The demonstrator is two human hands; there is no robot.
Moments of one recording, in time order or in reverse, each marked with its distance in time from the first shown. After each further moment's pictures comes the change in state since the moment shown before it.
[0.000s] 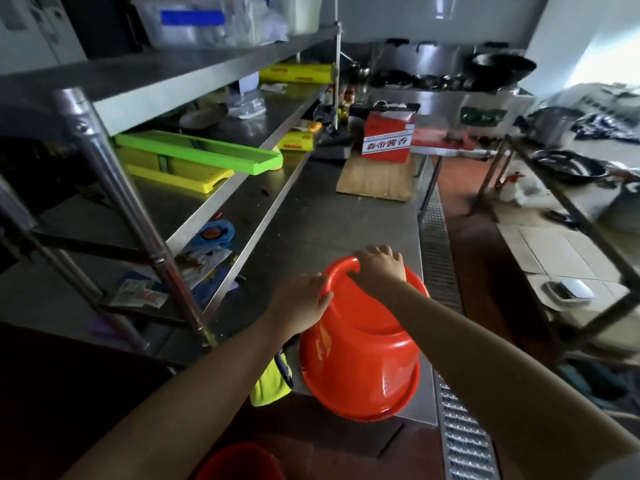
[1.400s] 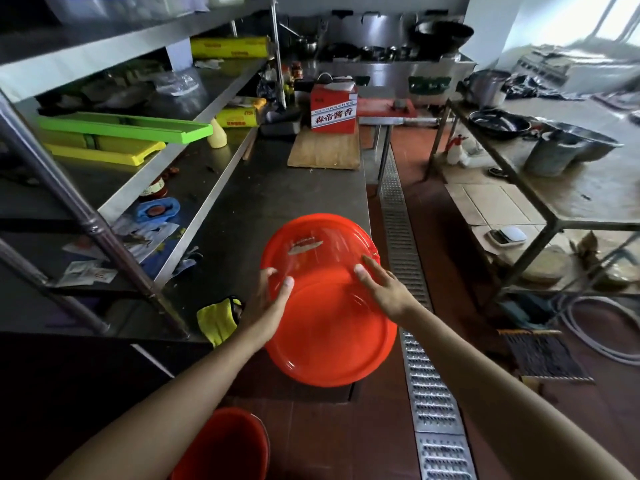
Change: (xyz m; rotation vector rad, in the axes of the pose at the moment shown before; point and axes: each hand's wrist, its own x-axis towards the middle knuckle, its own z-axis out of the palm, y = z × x) left_hand -0.110 0.105 -0.001 -0.938 -0.021 -0.490; right_hand -0.207 0.107 0.026 0.991 -0.108 0.286
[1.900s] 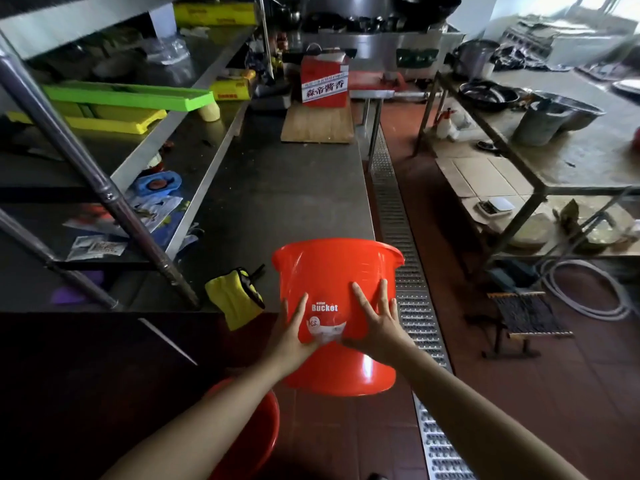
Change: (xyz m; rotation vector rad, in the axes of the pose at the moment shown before) left_hand -0.091 -0.083 0.023 0.193 -0.357 0.072; right_hand -0.089 0.074 0.102 -0.519 -0.092 -0.029
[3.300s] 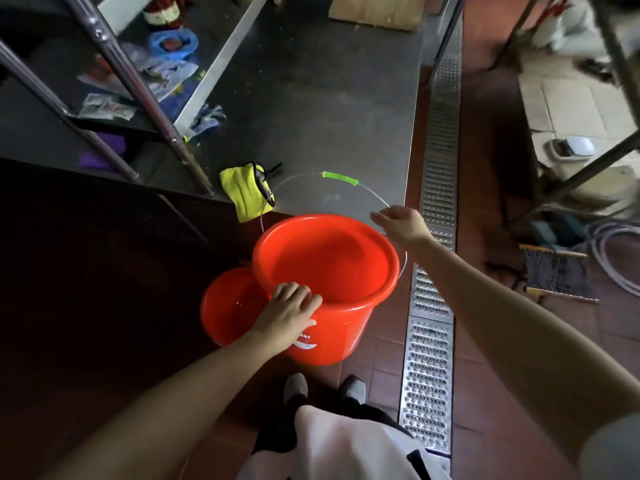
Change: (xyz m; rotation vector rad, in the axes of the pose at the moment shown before) left_hand -0.105 -0.025 0.091 0.808 -0.038 0.256; right_hand 0.054 0.040 -0.026 0.508 0.049 0.167
